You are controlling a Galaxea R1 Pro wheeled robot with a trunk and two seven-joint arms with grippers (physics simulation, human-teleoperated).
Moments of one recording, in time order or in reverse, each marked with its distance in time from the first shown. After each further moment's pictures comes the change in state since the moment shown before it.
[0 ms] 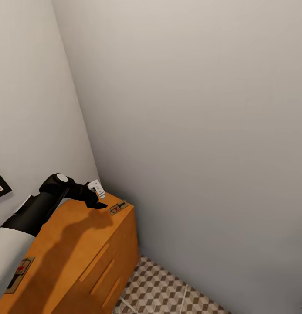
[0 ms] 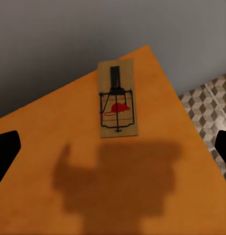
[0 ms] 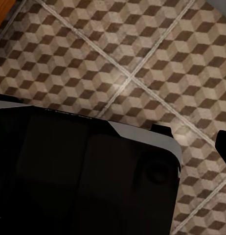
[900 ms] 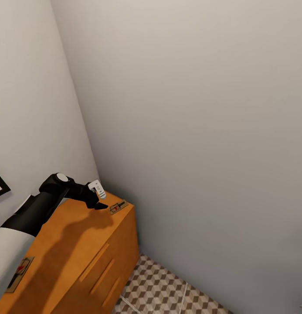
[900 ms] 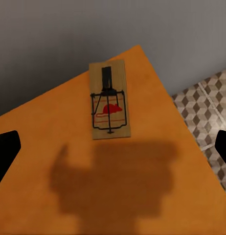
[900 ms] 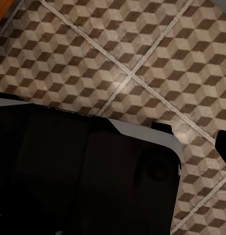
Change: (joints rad) left arm 0.000 0.000 -0.002 -0.010 0.000 0.000 -0.026; right arm 0.000 0.000 0.000 0.000 0.000 0.000 -0.001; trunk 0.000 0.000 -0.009
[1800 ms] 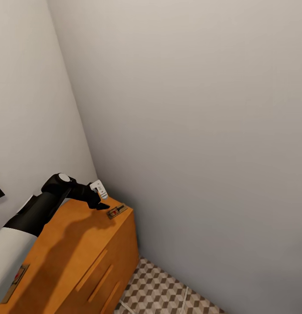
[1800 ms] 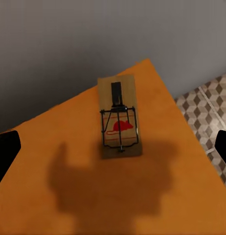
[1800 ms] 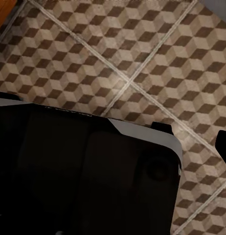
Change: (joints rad) left arm 0.000 -0.014 -0.002 0.003 0.000 0.000 -0.001; right arm 0.000 0.000 0.000 0.000 0.000 0.000 0.000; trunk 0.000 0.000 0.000
